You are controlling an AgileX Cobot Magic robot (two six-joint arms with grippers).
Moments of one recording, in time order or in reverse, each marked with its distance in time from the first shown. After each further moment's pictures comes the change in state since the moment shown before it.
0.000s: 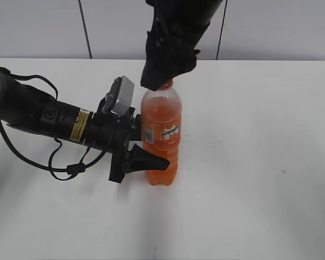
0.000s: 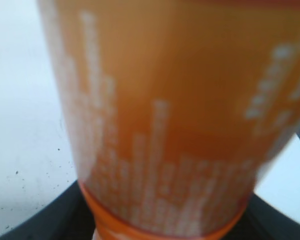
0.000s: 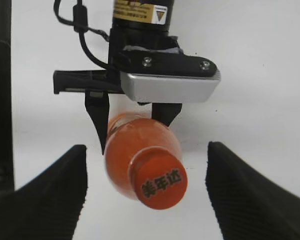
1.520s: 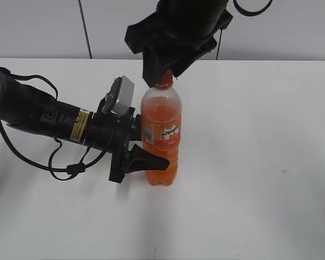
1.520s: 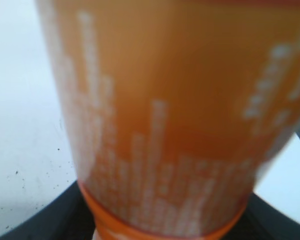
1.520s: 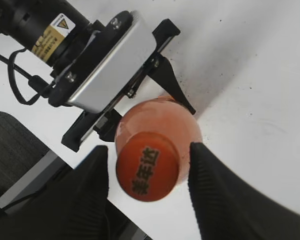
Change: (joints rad) left arm 0.000 0.000 0.000 0.000 0.002 0.000; right arm 0.000 0.027 0.000 -0.072 0.020 0.872
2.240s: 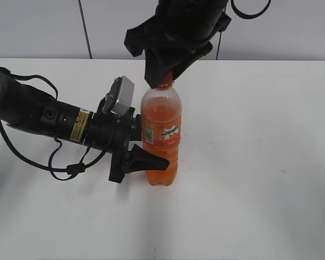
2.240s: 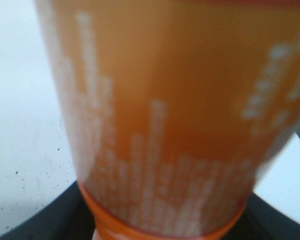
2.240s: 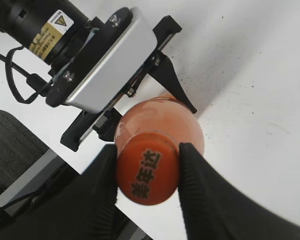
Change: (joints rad) left arm 0.000 0.000 0.000 0.002 0.000 0.000; right arm 0.000 0.015 0.000 0.011 0.005 -0.009
